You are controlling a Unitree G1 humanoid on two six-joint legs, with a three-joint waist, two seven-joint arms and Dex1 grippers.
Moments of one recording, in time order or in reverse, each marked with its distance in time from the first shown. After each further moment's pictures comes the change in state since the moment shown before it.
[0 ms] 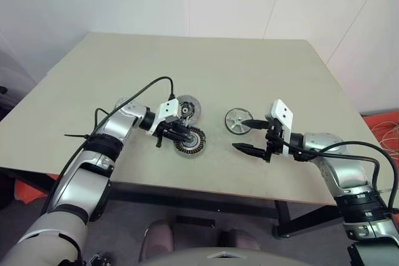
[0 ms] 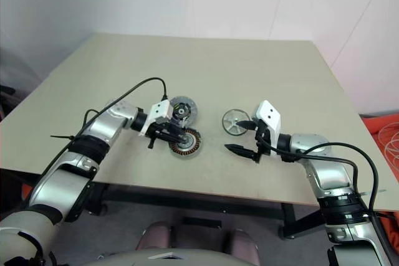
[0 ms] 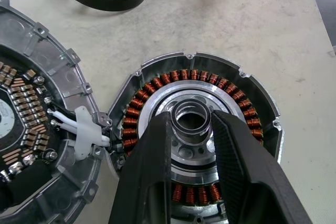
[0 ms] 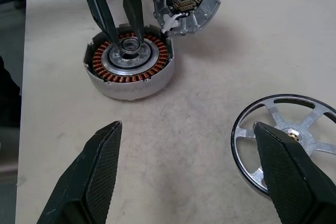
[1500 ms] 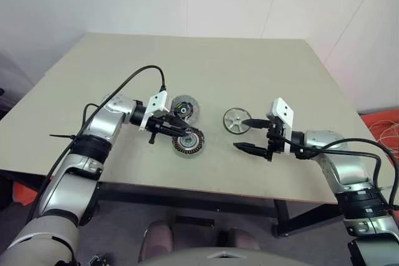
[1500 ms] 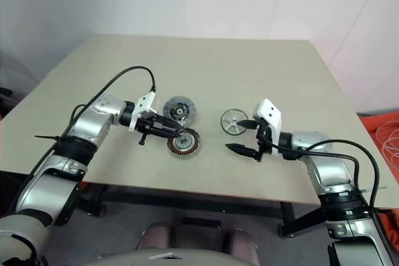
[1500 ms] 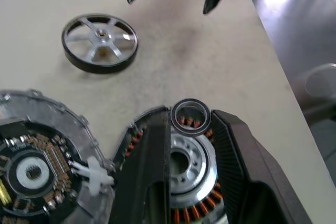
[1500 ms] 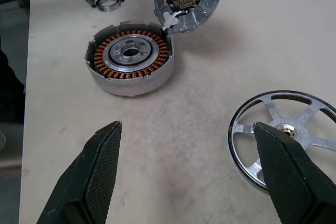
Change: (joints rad) left arm 0.042 0.082 0.040 -0.141 -0.166 -0.043 -0.086; right arm -0.026 -0.010 -0.002 0.029 0.000 0.003 0.036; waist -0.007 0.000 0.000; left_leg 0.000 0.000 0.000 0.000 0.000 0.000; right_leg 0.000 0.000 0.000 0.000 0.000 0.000
